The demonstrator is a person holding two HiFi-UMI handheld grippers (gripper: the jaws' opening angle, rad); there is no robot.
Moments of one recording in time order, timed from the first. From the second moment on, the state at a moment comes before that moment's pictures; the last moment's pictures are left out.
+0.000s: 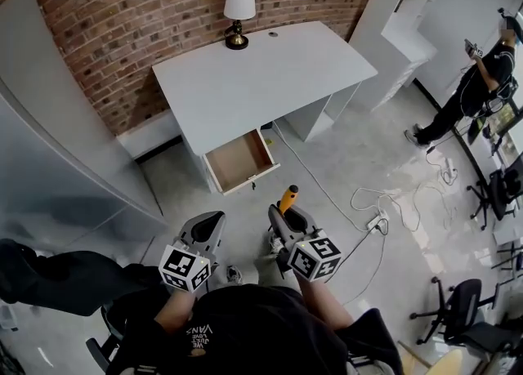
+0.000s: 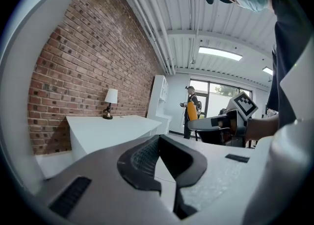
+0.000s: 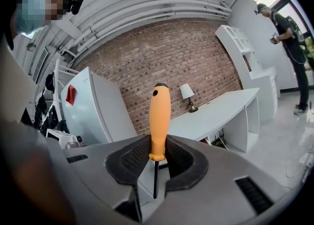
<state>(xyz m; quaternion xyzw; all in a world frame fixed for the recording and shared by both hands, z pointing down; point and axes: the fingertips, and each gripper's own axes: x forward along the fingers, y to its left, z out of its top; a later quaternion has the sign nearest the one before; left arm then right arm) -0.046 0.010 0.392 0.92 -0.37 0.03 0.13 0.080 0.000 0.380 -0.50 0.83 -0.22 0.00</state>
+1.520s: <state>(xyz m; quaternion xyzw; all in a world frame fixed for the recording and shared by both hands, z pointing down) -0.072 -0.171 0.557 0.79 -0.56 0.05 0.23 0.010 -0.260 0.666 -0.21 0.91 -0.14 -0.34</state>
